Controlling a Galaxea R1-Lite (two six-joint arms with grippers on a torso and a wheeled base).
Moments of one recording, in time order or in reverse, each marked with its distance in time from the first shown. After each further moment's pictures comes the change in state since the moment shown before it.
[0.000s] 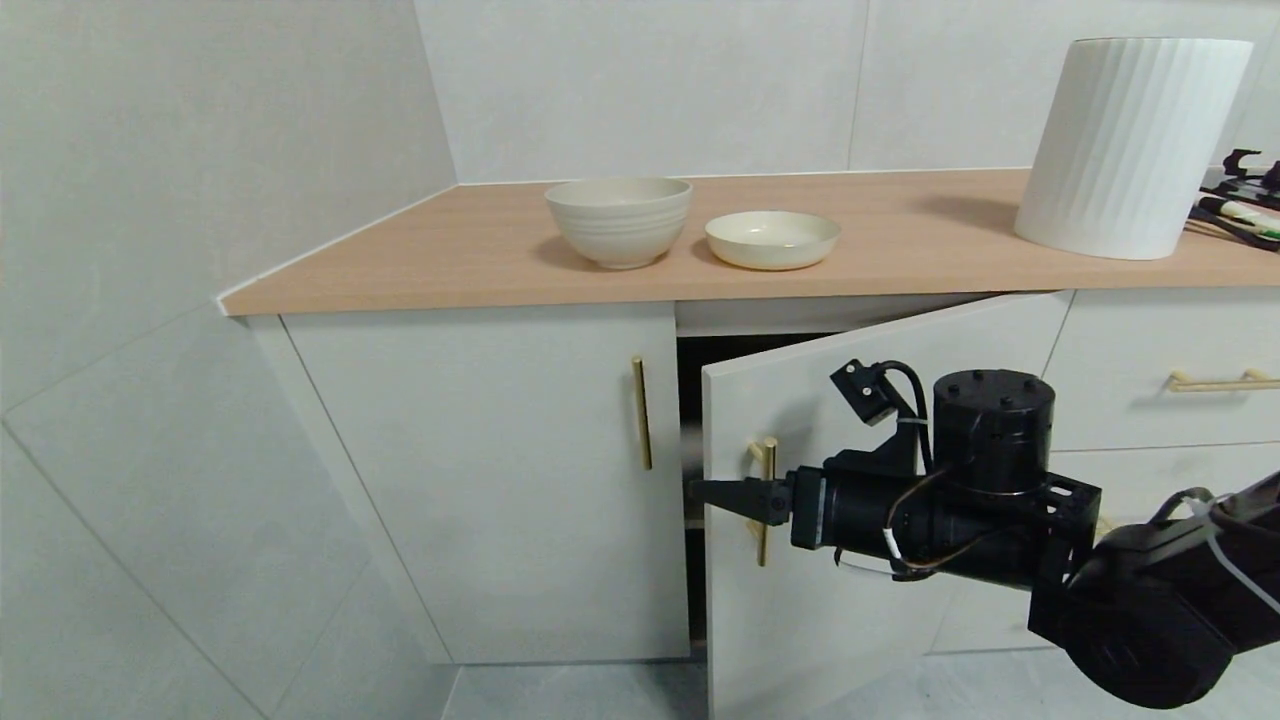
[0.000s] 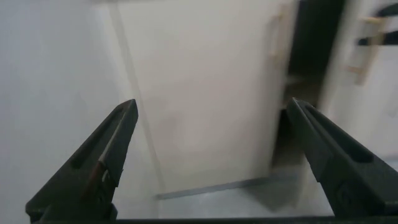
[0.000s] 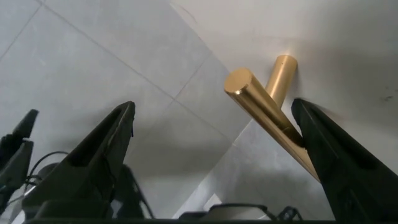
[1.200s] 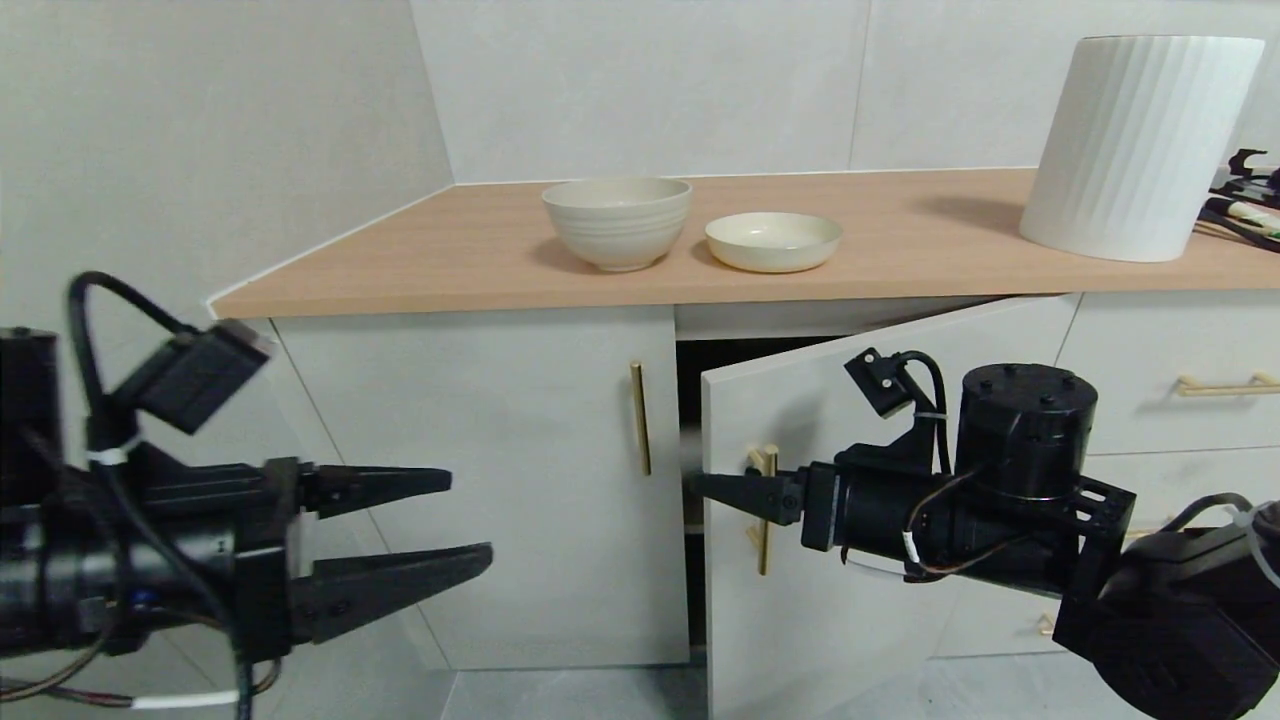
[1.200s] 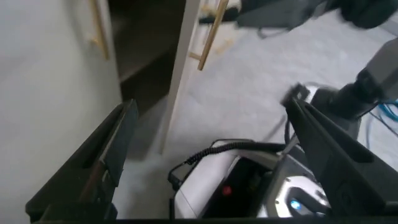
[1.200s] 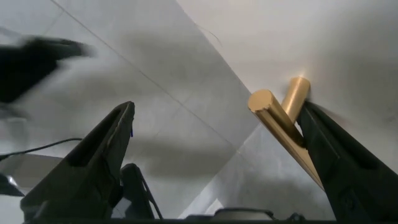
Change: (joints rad) left arm -0.226 1.302 -0.610 -0.139 -0.585 -0.002; right arm 0.017 -0.041 0.029 -0.055 0.004 0.003
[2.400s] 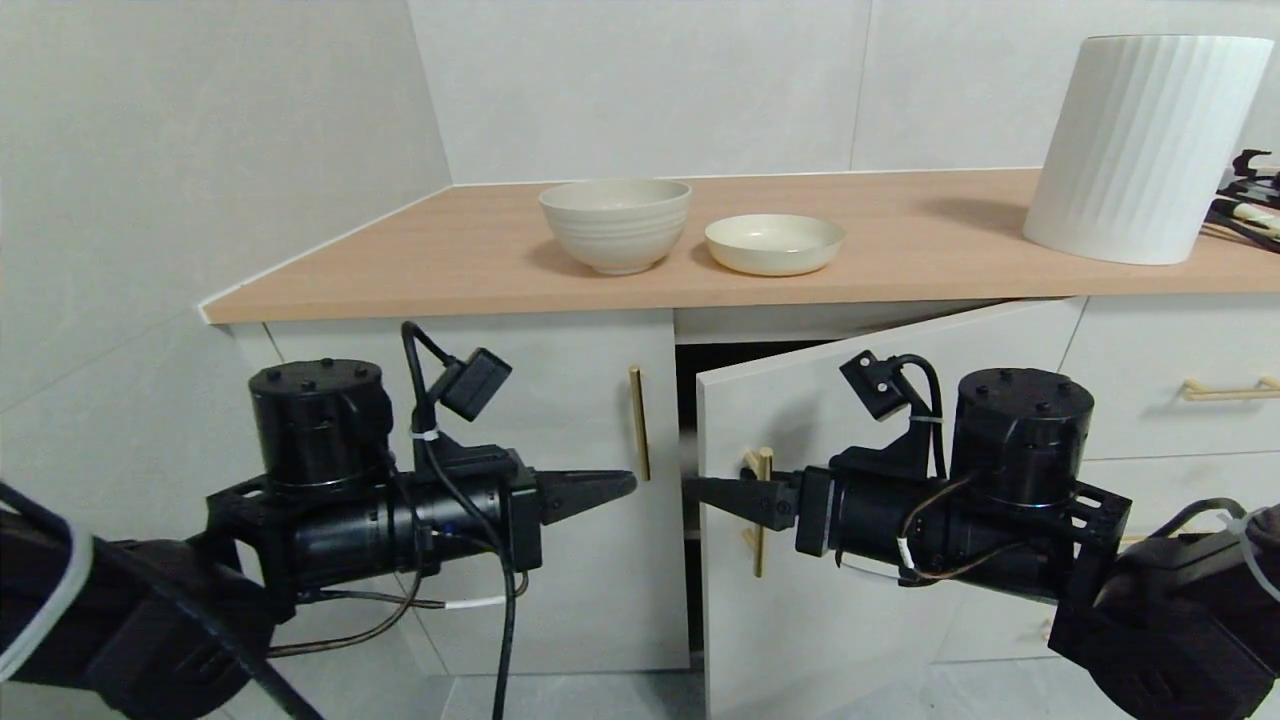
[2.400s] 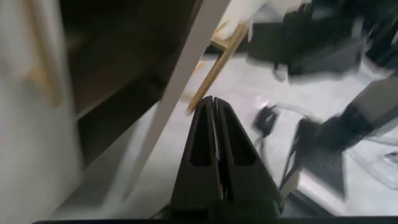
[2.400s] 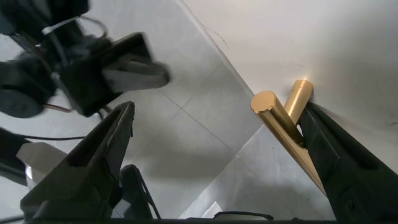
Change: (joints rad) left arm -0.179 0.473 0.042 -0.709 0.015 -0.307; right arm 0.013 0.015 0.002 -0.007 -0.004 -0.002
